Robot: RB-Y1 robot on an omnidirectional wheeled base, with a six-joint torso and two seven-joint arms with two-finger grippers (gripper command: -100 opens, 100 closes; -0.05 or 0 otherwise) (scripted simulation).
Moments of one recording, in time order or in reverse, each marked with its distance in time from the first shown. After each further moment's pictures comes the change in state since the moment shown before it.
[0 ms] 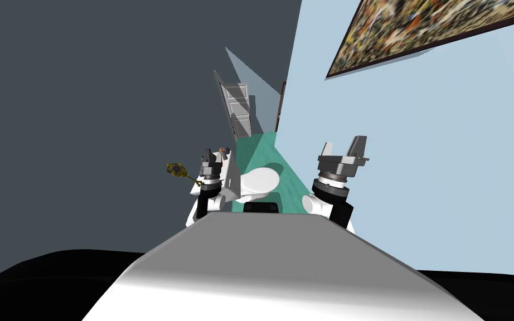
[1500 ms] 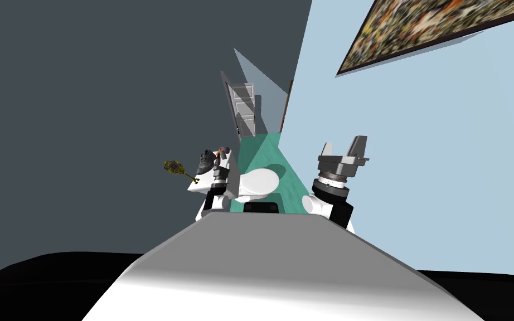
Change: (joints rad) left arm -0.056 0.023 -0.011 0.254 0.243 0.169 0.204; right arm 0.000 0.000 0.000 0.000 0.000 0.000 0.000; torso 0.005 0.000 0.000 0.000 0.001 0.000
